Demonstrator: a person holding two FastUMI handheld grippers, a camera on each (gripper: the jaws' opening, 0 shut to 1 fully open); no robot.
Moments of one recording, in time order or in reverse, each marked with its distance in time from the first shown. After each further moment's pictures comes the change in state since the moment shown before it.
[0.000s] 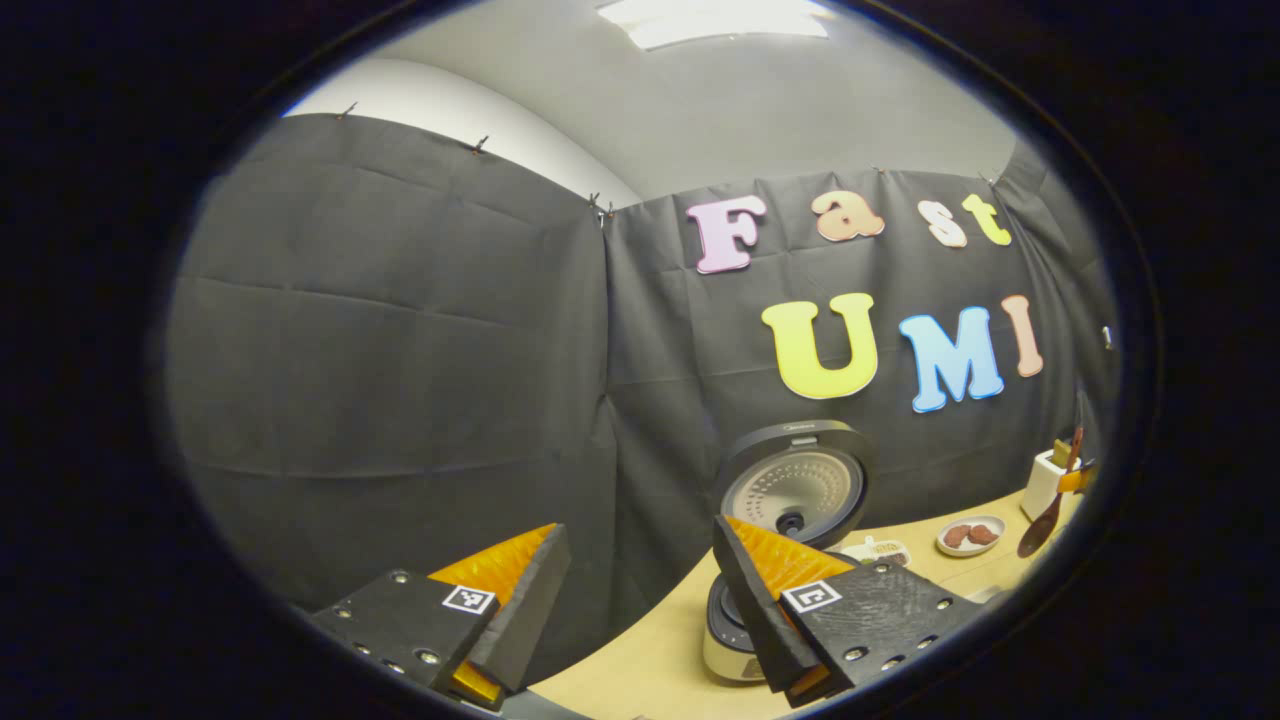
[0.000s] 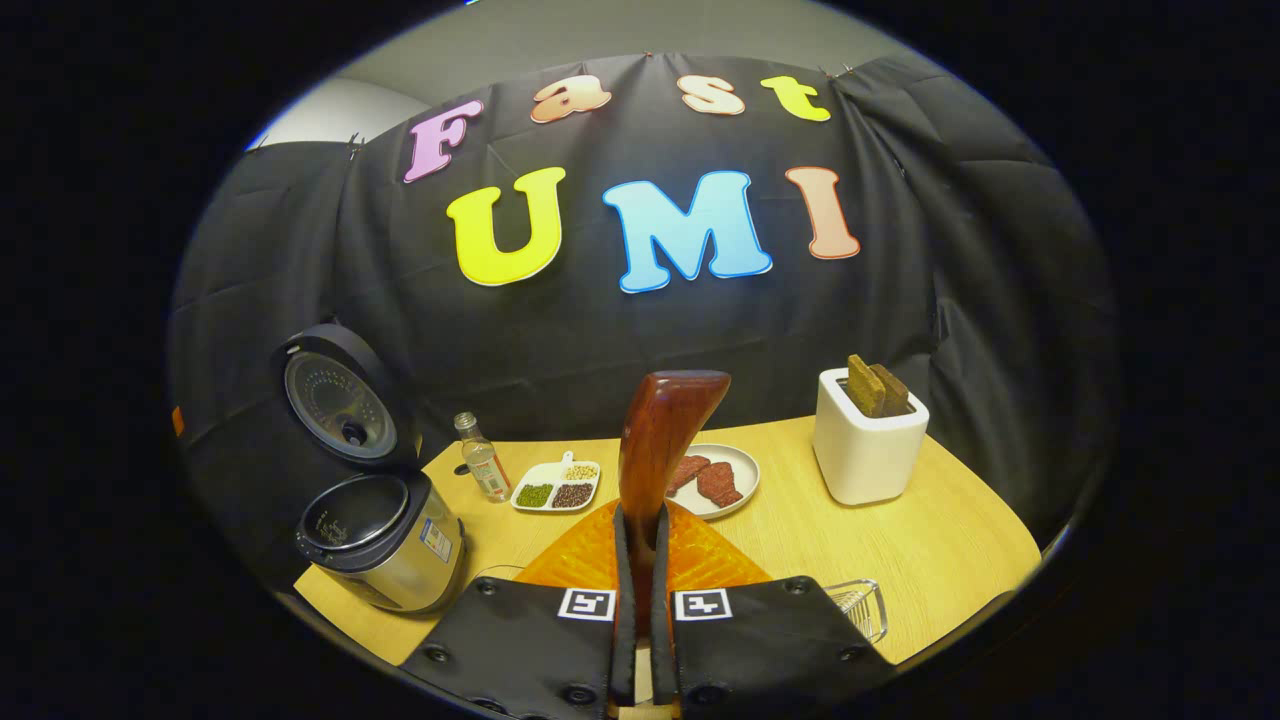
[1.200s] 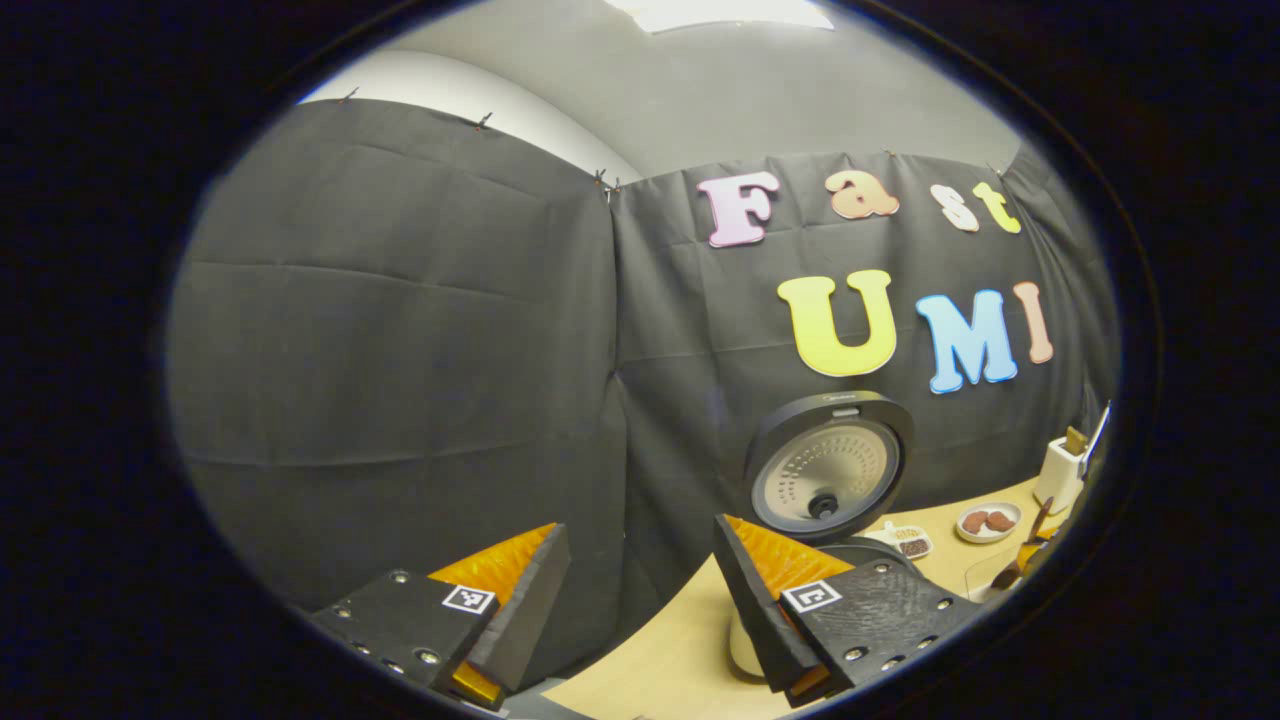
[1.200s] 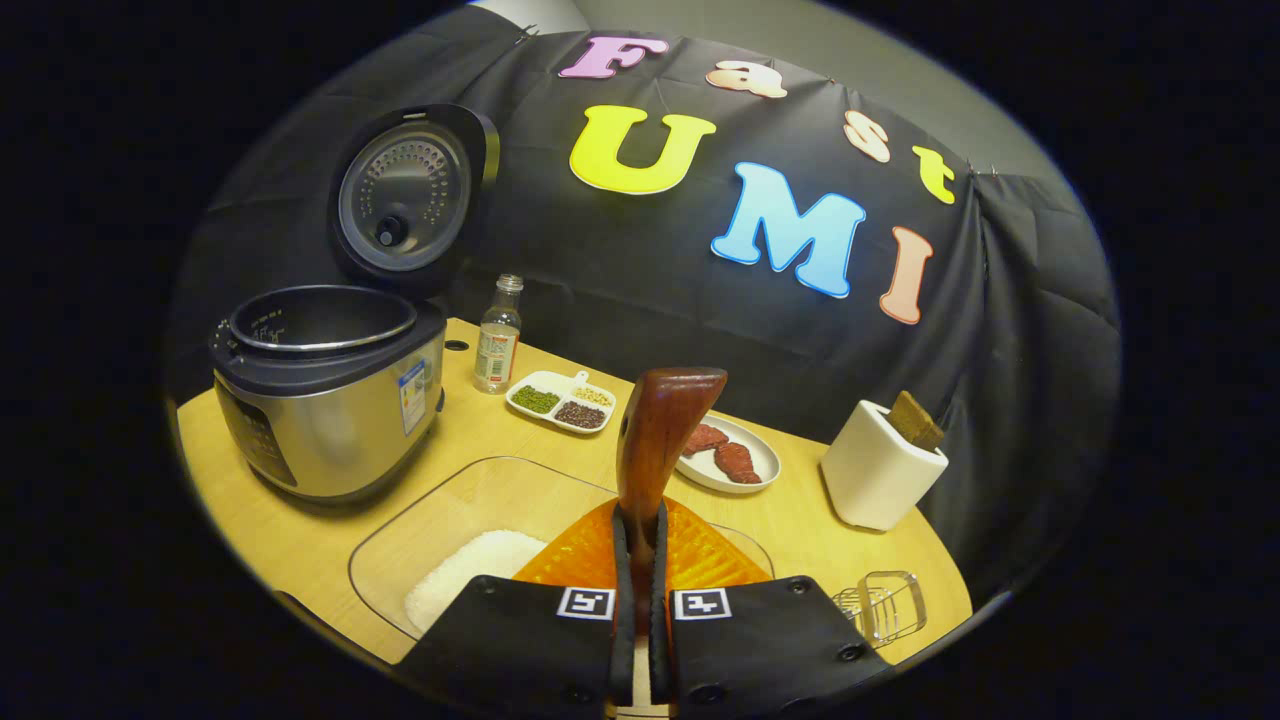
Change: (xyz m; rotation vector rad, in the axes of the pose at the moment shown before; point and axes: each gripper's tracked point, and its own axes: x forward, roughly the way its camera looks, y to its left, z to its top) left arm 0.038 0.025 -0.040 -0.003 0.050 0.007; right arm 0.041 0.068 -0.120 -0.408 0.041 -0.060
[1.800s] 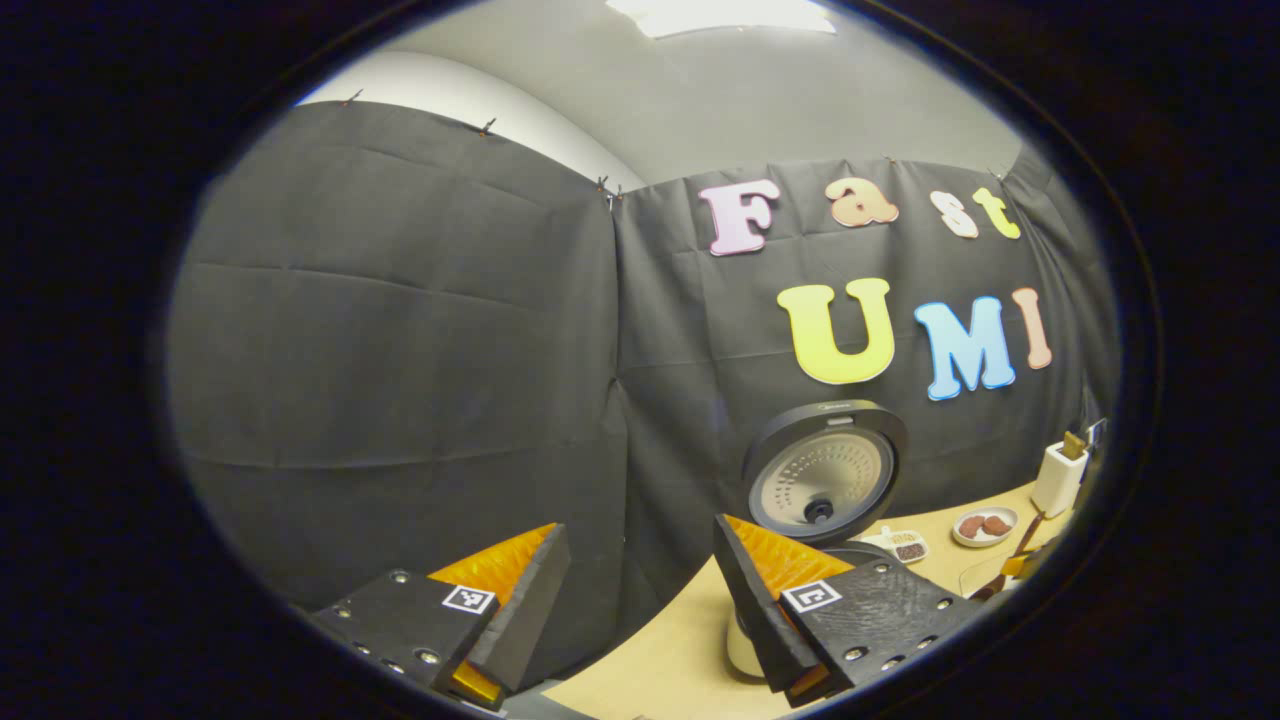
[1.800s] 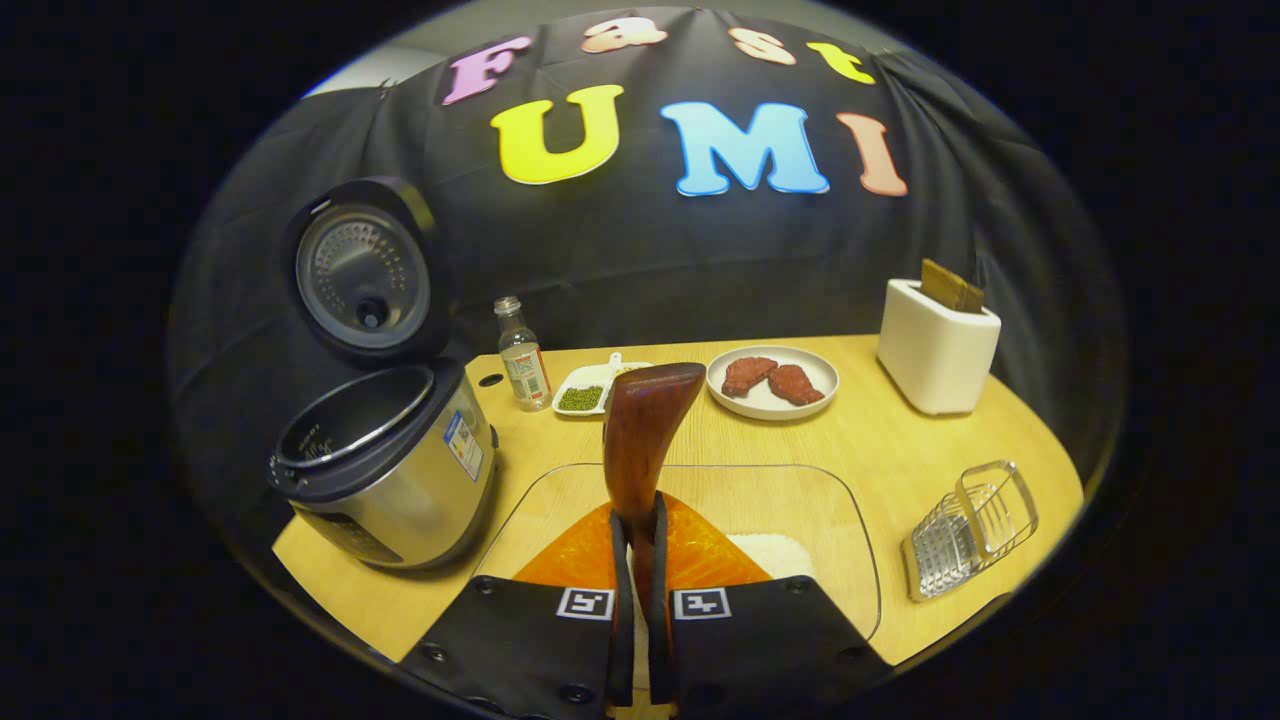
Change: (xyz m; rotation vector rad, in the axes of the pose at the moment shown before) left arm -0.015 0.001 0.012 -0.003 -0.026 0.002; right arm -0.010 0.018 -0.004 0.475 0.142 0.134
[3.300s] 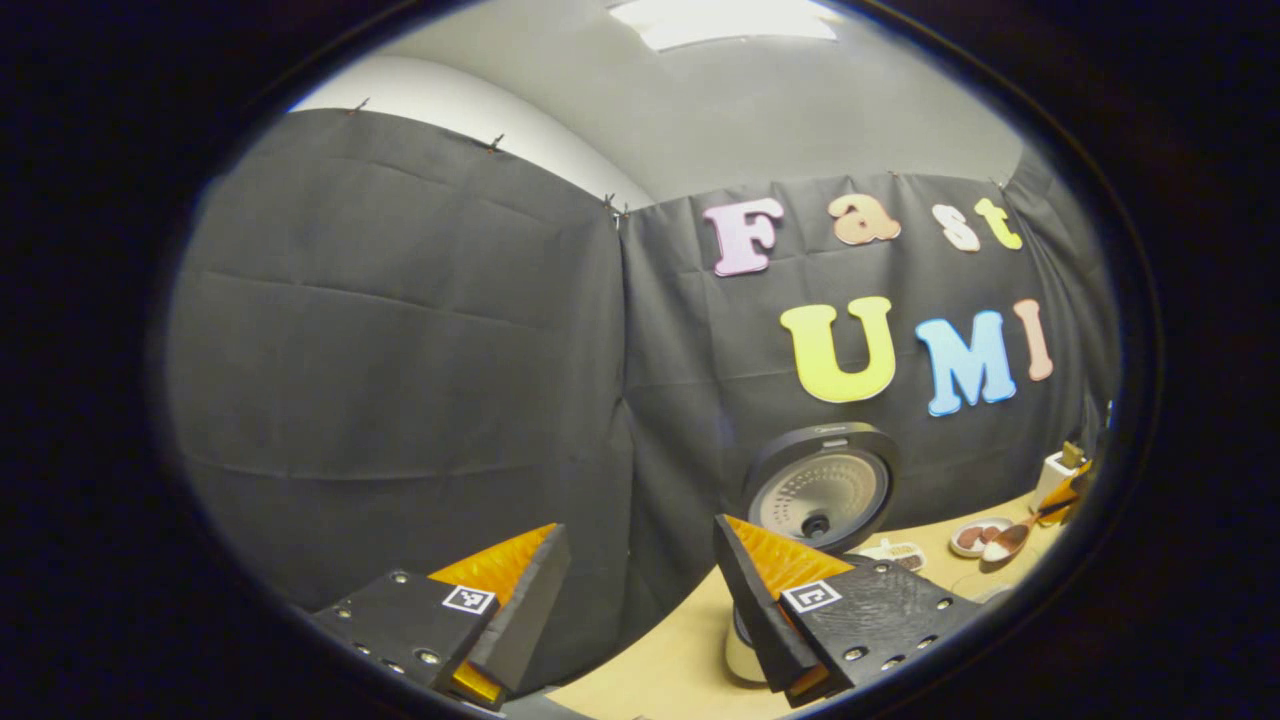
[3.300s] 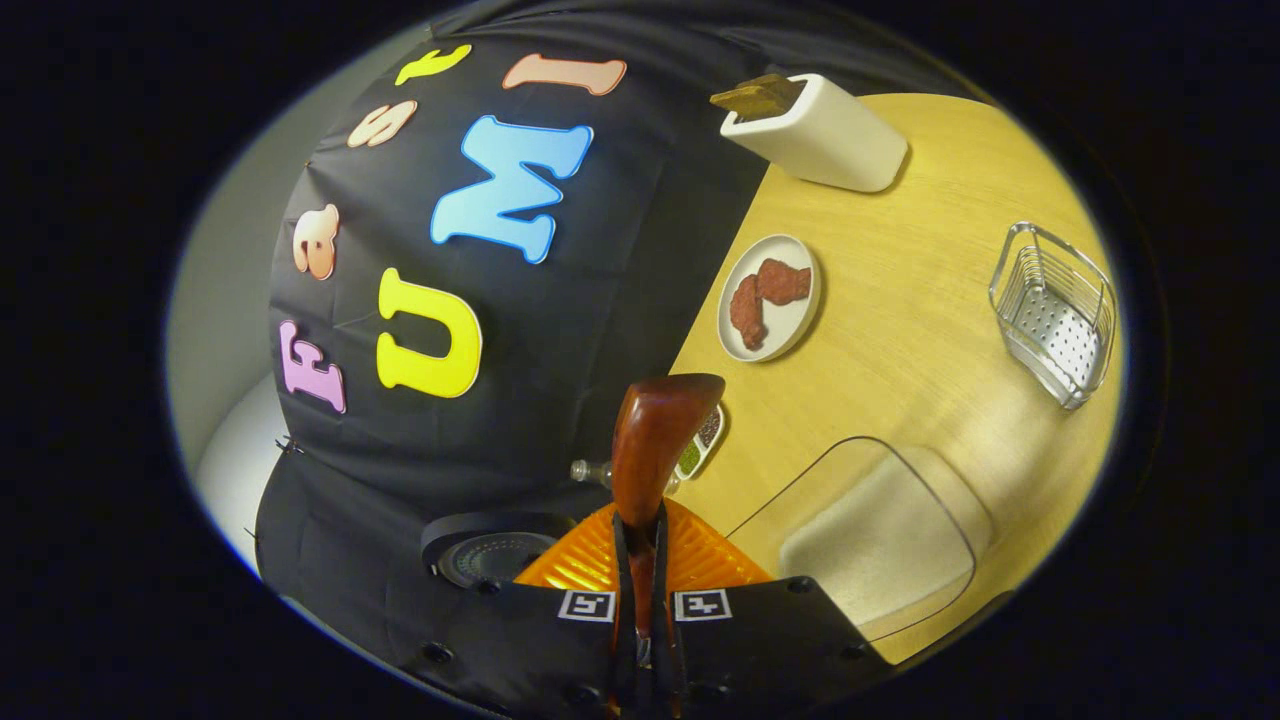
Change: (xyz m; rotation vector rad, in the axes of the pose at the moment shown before) left arm -0.017 0.007 0.015 -0.012 -0.040 0.031; right arm -0.028 0.001 0.114 0.970 0.055 0.289
